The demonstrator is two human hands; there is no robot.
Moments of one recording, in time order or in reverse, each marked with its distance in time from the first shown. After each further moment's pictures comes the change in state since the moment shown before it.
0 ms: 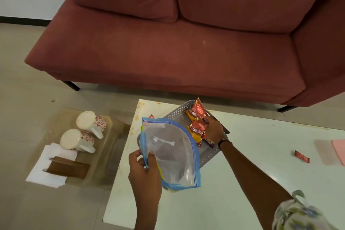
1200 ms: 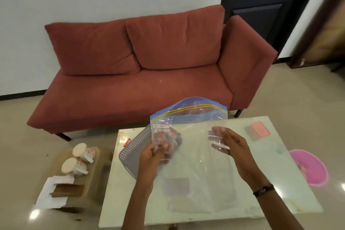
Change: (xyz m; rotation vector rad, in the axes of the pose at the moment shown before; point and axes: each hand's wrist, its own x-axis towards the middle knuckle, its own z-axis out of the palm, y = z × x) left_hand -0.216 0.086 -0.006 -0.151 -0.649 0.181; right_hand -0.391 0.021 -0.258 1.086 0.248 -0.184
